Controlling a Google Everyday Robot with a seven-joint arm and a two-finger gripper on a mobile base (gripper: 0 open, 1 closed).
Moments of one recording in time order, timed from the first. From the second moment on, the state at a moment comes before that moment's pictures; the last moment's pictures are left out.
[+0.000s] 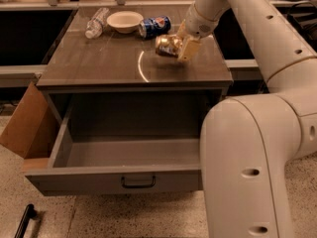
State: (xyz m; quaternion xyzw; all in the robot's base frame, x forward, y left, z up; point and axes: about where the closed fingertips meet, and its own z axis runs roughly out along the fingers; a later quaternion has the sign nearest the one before) arm 0.760 -0.095 0.864 -0.72 0.65 0.03 0.23
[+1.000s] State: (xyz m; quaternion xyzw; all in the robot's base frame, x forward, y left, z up) arm 0.757 -0.114 0.884 -0.71 0.66 0.03 0.26
